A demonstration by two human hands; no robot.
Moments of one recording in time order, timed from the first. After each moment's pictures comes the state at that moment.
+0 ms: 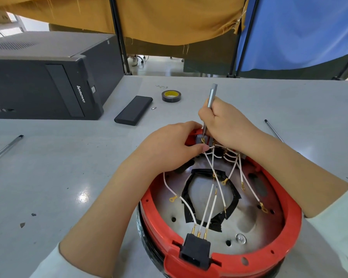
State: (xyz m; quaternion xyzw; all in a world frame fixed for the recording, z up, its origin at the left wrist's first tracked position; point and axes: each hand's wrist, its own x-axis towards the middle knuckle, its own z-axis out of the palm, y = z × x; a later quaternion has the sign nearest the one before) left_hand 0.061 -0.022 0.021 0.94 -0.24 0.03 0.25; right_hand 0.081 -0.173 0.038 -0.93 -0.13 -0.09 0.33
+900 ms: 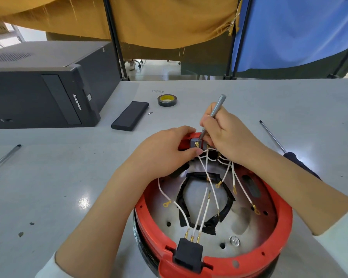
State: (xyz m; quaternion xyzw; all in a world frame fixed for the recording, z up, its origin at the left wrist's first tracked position) left_hand 0.060 -0.021 0.022 0.94 -0.24 0.03 0.24; right_hand 0.062 -0.187 0.030 -0.89 -0.17 -0.12 0.41
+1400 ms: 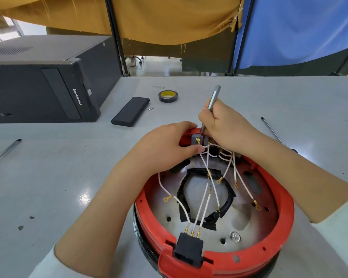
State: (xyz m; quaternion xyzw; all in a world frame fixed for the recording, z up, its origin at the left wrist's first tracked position) left_hand 0.061 -0.021 0.021 0.94 -0.23 0.02 0.25; right_hand 0.073 -0.182 0.037 -0.93 -0.12 -0.08 0.33
